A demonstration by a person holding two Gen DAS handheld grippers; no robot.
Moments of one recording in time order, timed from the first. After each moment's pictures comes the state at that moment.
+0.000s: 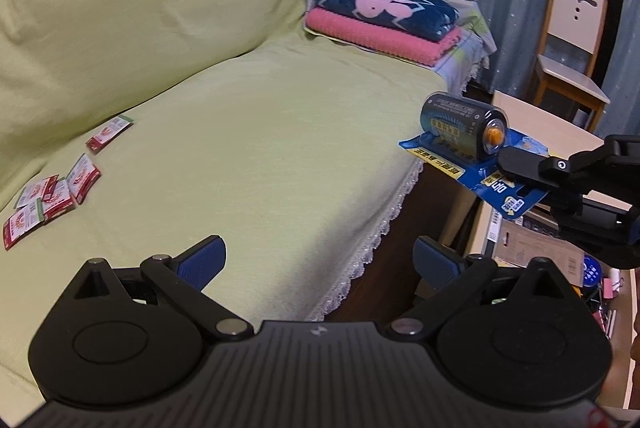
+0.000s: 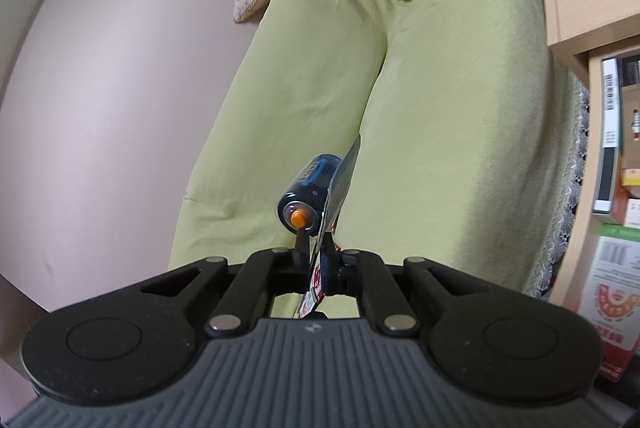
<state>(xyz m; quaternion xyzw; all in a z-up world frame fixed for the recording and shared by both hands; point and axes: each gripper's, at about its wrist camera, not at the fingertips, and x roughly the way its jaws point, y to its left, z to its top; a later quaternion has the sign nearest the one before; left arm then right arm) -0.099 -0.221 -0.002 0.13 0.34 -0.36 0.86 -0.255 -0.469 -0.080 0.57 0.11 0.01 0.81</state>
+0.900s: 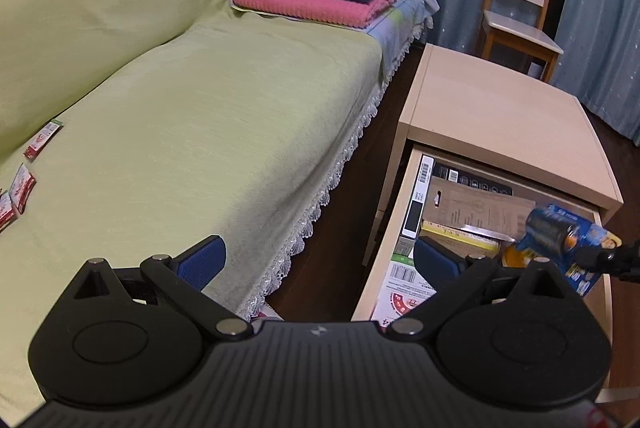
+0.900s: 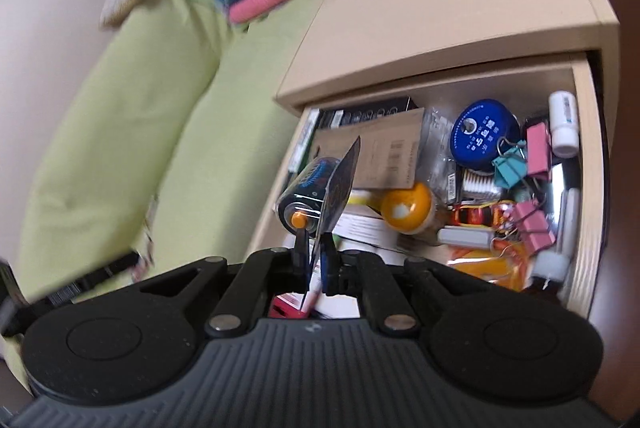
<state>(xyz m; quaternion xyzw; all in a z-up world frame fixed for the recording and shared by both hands) -0.152 -0.278 -0.028 0.18 0.36 -0.42 0.81 -0.423 -0.528 -0.133 0.47 0.26 -0.19 0.82</state>
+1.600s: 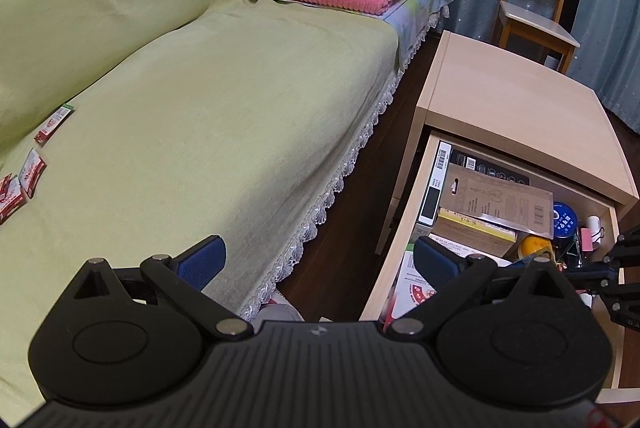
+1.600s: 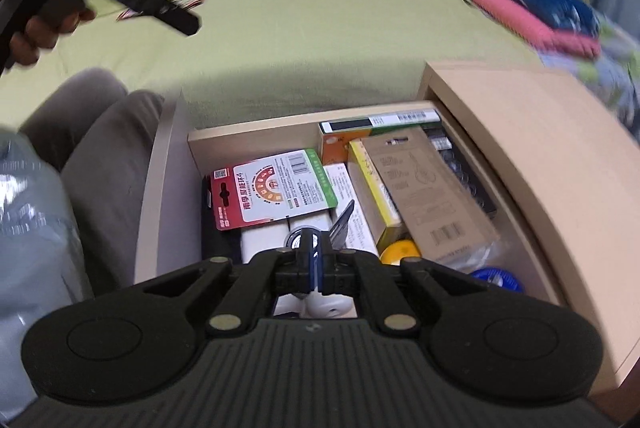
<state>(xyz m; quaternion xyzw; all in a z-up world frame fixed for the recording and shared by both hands) -0.149 -0.271 -0.038 0.19 0.37 -0.40 0.82 -0.369 -0.482 -0.118 0.05 0.43 -0.03 0.90</state>
